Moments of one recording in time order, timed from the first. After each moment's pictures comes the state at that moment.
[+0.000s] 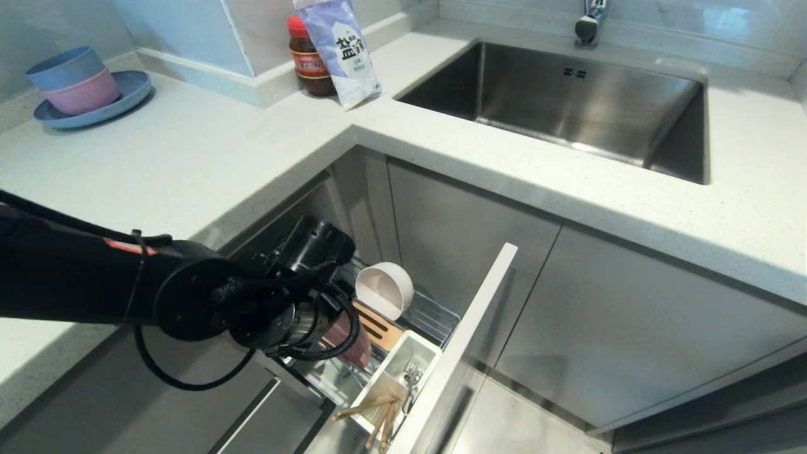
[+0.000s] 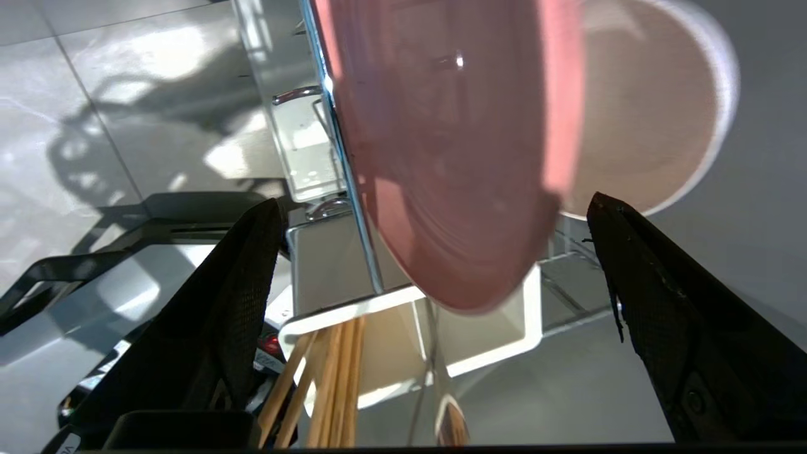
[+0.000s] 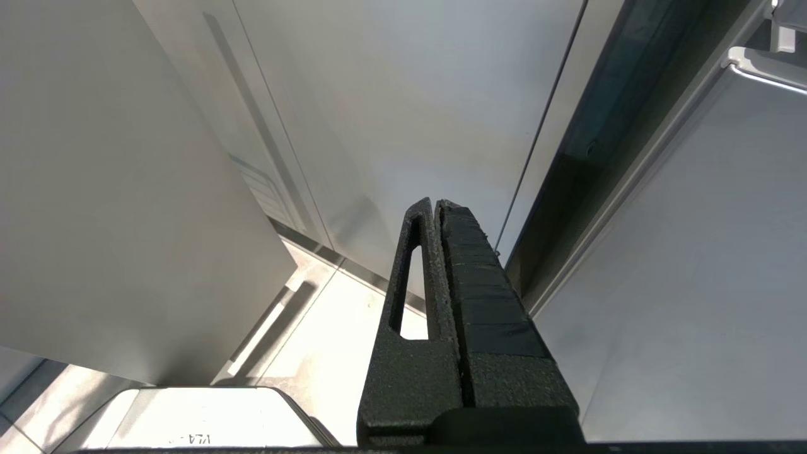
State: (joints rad) left arm -0.61 1.80 -1.08 0.20 0.46 -1.26; right arm 0.00 0.00 0.00 0.00 0.00 0.02
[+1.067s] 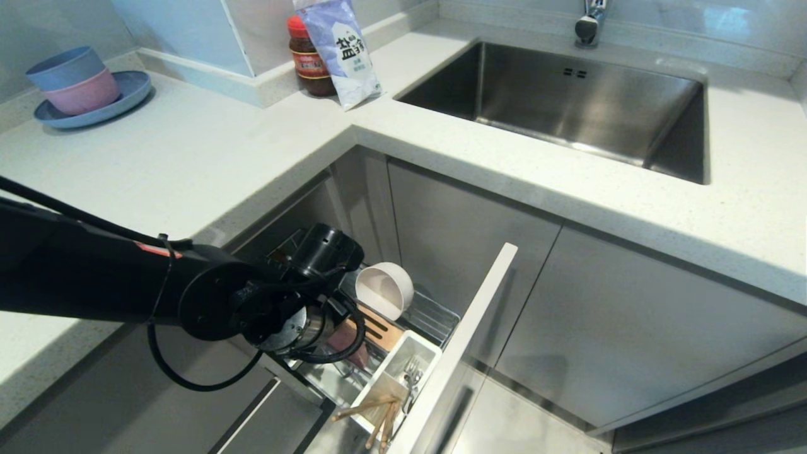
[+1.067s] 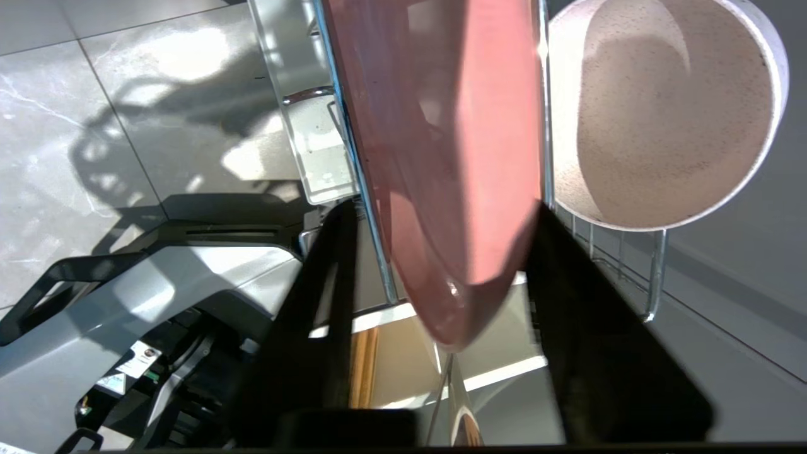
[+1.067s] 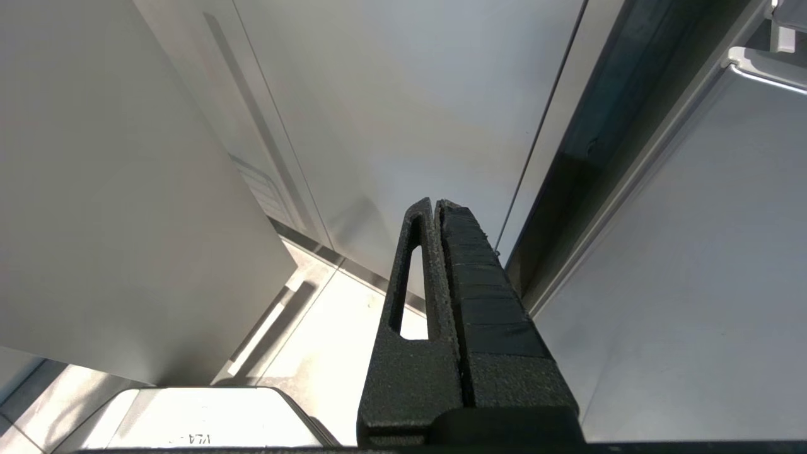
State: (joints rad) left arm -0.62 1.83 -1.09 0.20 0.47 -1.26; right arm 0.00 0.00 0.00 0.00 0.00 0.02
